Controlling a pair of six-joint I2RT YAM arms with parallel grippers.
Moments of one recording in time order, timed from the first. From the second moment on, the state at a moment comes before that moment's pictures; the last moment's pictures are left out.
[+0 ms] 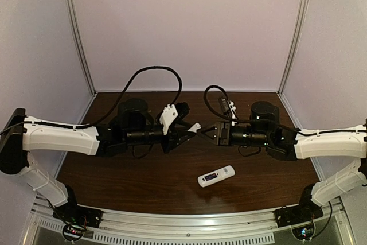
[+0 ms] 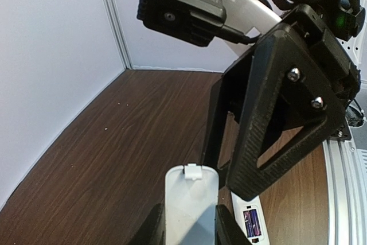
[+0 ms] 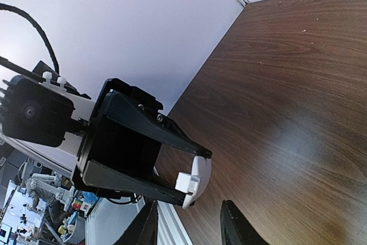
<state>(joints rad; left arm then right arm) -1.01 1.48 0.88 0.35 0.20 0.17 0.89 1.29 0.72 0.38 -0.33 0.78</state>
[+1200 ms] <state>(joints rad) -0.96 1.23 0.83 0.27 0.25 -0.12 0.90 1.13 0.78 0.11 -0.01 0.35</state>
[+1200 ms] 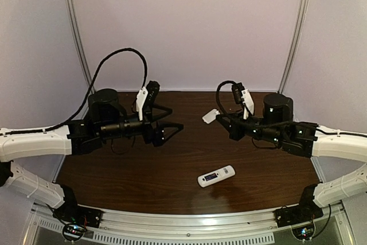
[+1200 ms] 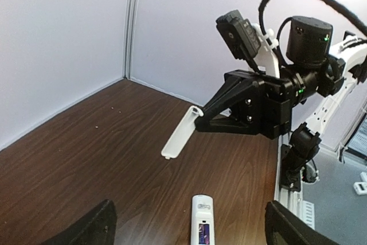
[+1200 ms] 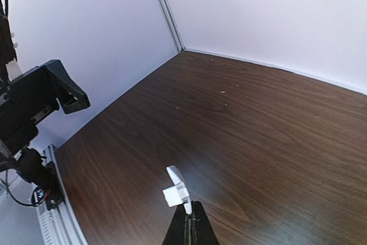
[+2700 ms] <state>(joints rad) -0.93 1.64 0.86 0.90 0.54 -1.30 1.37 1.29 0.81 0.27 0.82 -0.41</state>
